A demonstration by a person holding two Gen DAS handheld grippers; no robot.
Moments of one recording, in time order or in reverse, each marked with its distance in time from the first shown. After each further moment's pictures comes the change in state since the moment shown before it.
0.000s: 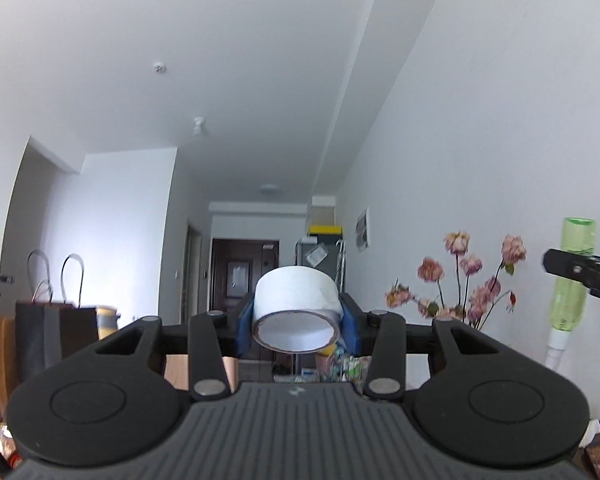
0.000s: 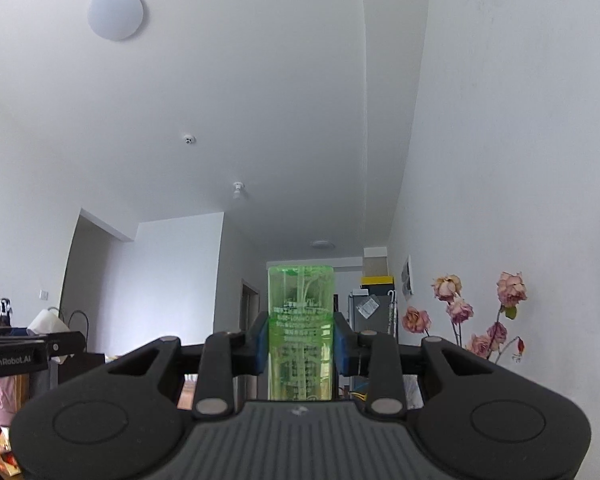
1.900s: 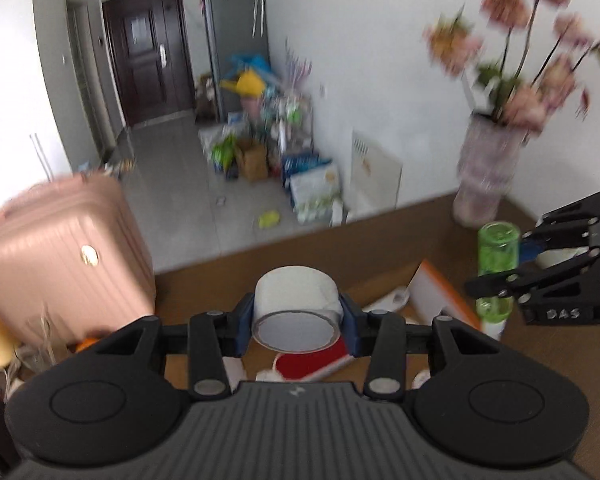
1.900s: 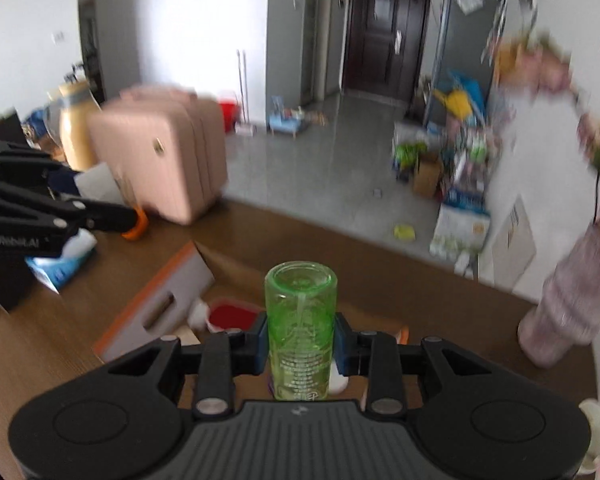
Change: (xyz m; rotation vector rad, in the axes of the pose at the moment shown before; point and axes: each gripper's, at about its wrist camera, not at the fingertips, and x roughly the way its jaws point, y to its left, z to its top) left arm 0.478 0.020 -0.132 0.144 0.942 -0.257; right arm 0.465 -0.074 -0.193 -0.081 1.138 0.242
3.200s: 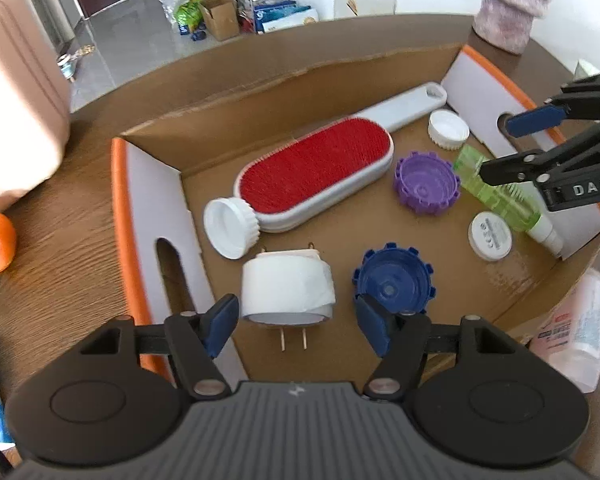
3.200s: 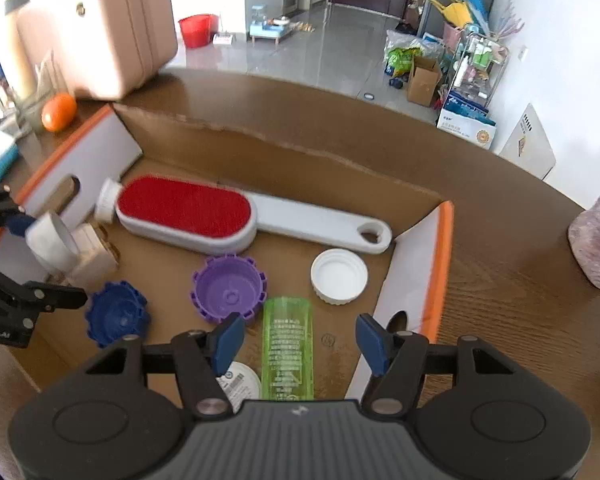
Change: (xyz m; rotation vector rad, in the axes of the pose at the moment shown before) left arm 0.148 0.002 -0.100 0.039 0.401 -0.065; right arm 0.144 -0.023 -0.062 0.036 0.236 -0.022
